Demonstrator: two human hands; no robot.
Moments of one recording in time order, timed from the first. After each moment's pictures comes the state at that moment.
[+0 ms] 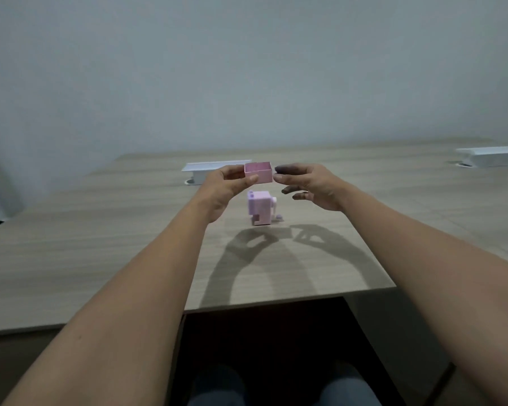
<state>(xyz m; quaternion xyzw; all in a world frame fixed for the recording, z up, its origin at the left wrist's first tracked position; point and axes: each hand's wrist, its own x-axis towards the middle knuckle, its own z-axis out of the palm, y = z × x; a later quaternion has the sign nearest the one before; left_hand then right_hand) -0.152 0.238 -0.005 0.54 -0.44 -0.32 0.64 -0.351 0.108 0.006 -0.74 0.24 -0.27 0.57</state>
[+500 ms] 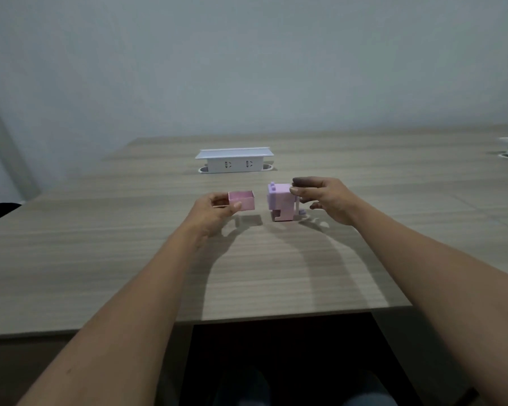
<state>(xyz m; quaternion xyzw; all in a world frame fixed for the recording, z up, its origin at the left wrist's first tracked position) -0.085 0.257 -0.076 0.65 -0.37 -0.27 0.60 -0.306 0.071 -0.056 -0.73 0.28 -0.28 0.55</state>
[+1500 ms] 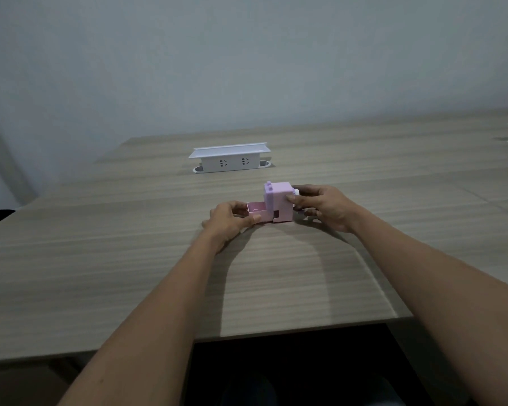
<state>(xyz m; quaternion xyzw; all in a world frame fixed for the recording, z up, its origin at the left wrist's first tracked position) -0.101 0.213 -0.098 0.74 -0.39 -0.25 0.49 -0.296 0.052 -0.088 -0.67 0.21 -0.26 0.66</state>
